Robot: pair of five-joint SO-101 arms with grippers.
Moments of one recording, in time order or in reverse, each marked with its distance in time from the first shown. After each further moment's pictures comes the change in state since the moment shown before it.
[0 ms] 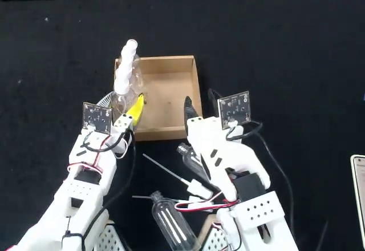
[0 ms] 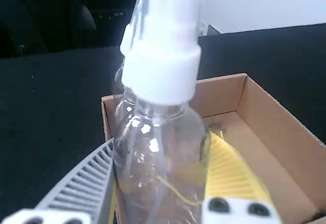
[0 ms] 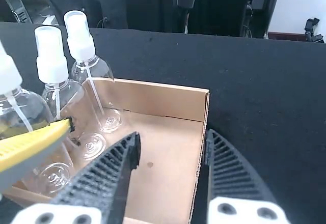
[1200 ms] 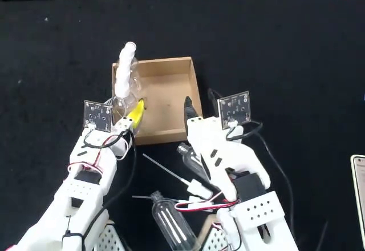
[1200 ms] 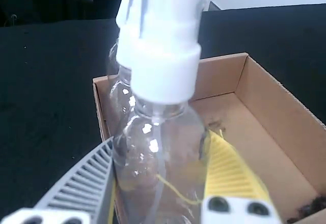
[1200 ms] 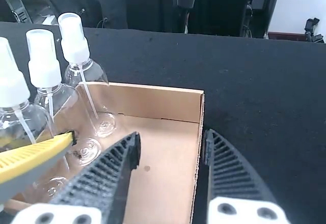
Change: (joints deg) left arm 0.0 0.1 -0.1 5.2 0.8; right arm 0.0 0.0 0.0 0.0 0.0
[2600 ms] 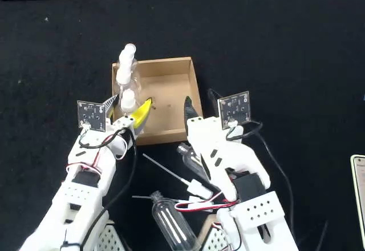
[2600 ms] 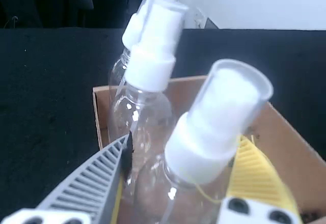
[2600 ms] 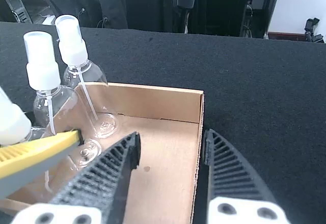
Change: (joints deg) left arm 0.0 -10.6 -0.8 10.6 3.8; right arm 0.0 0.0 0.0 0.0 0.0
